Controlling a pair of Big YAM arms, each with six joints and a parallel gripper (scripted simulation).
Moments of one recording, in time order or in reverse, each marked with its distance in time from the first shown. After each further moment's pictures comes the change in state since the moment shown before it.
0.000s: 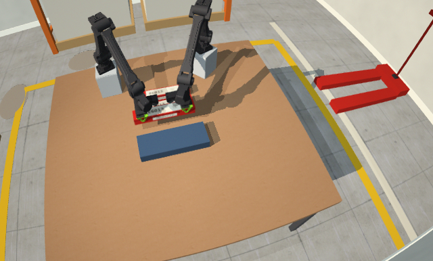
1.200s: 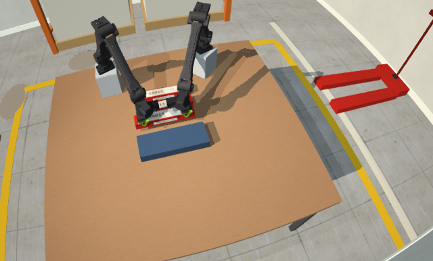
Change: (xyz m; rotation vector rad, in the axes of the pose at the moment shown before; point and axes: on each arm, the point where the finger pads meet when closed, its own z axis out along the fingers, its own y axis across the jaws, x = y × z) left arm 0.000 -0.004 0.052 0.002 0.001 -0.001; right arm 0.000 0.004 0.053 -0.002 0.001 0.000
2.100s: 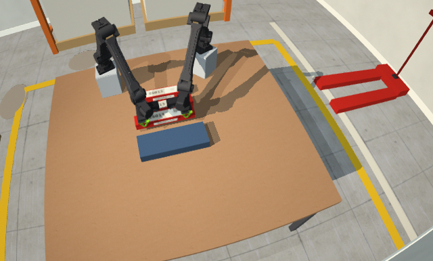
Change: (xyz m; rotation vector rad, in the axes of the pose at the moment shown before) left arm 0.001 -0.002 0.006 0.005 0.003 0.000; right arm -0.001 0.002 0.007 -0.004 -0.001 0.000
